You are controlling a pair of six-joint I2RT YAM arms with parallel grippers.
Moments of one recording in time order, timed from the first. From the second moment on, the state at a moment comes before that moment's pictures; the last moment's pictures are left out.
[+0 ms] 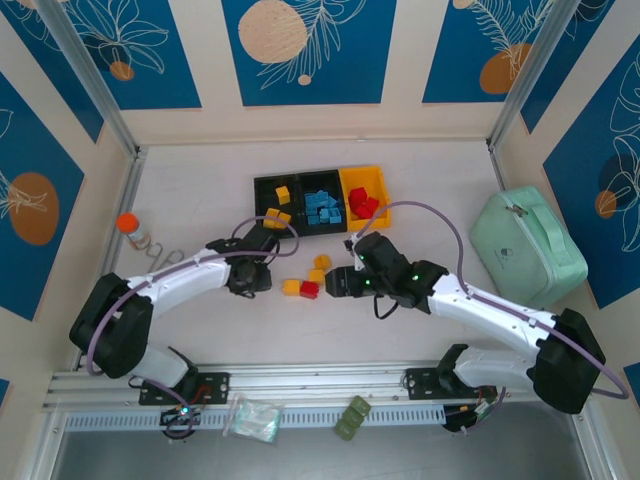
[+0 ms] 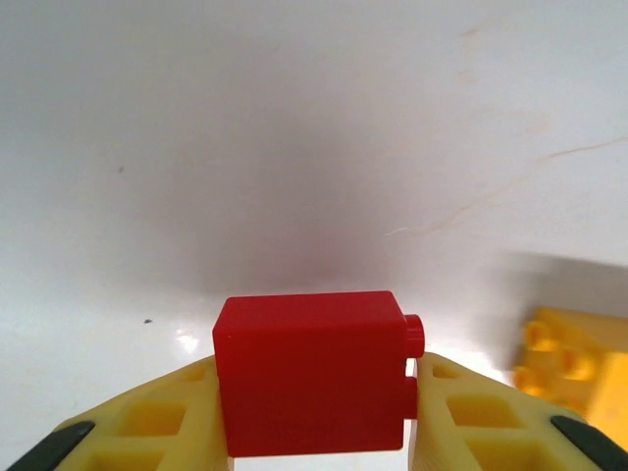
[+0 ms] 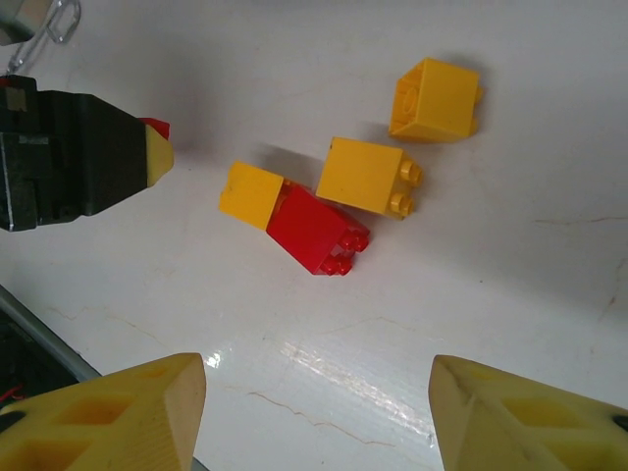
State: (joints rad) left arm -0.65 1.46 0.88 -0.72 -0.14 -0.78; right arm 0.82 1.14 0.76 -0.44 -0.10 0.64
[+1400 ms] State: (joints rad) left arm -0.80 2.39 2.37 -0.96 -0.06 -0.59; right arm 0.35 0.71 0.57 -0.71 -0.17 0.66
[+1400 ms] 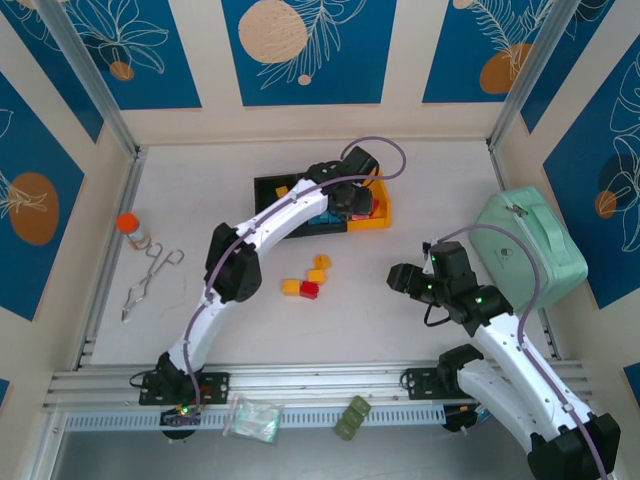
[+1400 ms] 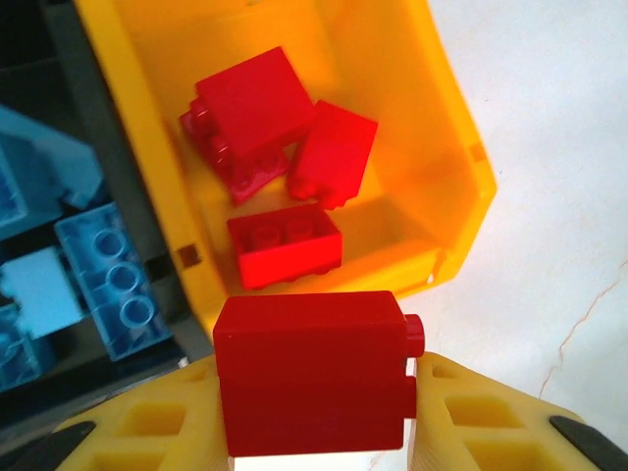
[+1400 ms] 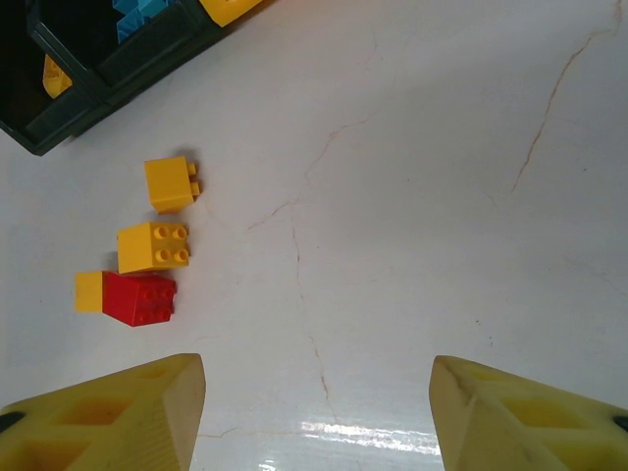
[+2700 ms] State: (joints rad) left arm -0.83 1.93 1.81 -0.76 0.00 -0.54; right arm 0.42 0.76 0.57 -0.70 -0.21 0.67
